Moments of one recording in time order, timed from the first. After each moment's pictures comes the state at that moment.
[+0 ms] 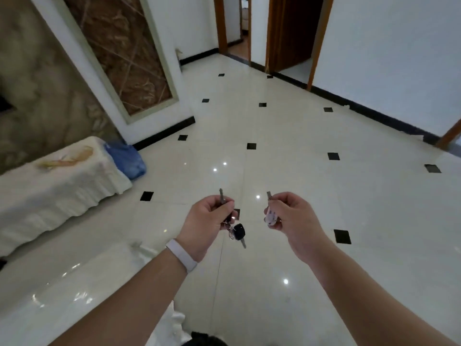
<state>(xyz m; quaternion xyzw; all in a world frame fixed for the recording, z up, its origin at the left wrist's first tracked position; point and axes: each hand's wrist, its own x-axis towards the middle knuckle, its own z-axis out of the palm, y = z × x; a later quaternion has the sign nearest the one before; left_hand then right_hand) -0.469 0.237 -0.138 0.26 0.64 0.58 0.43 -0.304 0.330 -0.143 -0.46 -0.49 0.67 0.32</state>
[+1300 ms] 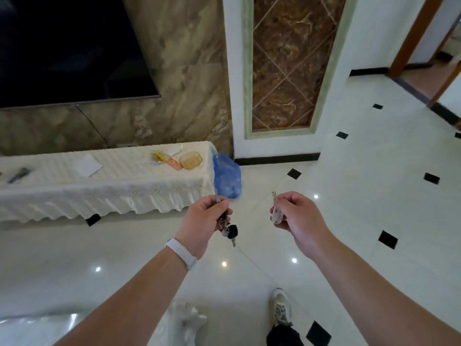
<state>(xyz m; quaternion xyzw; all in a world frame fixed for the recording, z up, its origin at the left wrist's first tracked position) -1.071 0.395 -0.156 -0.01 0.67 0.69 0.25 -0.985 0.584 -0.162 -0.30 -0.65 0.70 0.09</state>
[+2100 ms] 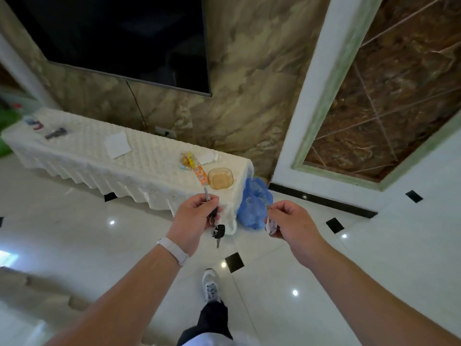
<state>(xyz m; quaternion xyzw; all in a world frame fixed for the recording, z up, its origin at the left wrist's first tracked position) -1.366 0.429 -0.187 -0.17 0.62 0.76 0.12 -1.339 0.643 -0.184 -0.22 -0.72 0.65 -0.09</state>
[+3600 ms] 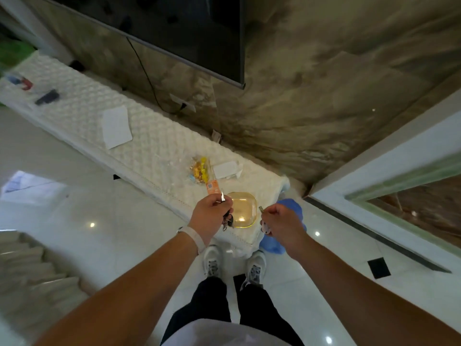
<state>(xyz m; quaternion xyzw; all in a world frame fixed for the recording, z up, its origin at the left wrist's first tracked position) -1.804 0.438 -0.330 -0.33 0.67 0.64 0.16 -1.815 0.621 -0.346 -0.23 -0.78 0.51 -0.29</state>
